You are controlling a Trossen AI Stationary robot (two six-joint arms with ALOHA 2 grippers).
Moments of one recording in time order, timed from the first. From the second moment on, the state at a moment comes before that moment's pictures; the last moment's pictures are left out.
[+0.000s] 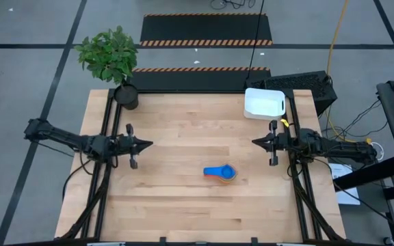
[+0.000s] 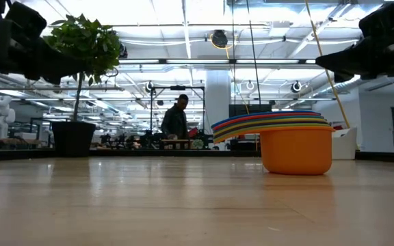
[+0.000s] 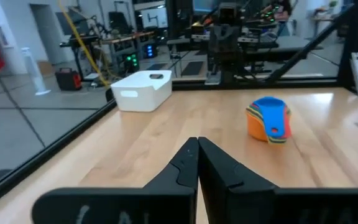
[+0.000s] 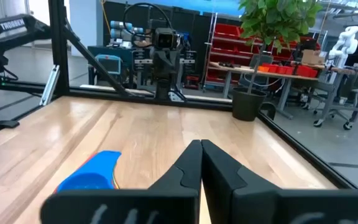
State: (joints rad) left arm -0.27 0.31 0.01 0.26 -0.45 0.08; right arm -0.06 0.01 0.02 0.01 0.00 -0.11
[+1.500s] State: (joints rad) left arm -0.03 0.01 0.01 0.01 -0.06 0.06; right arm -0.06 0.01 0.01 0.01 -0.03 -0.10
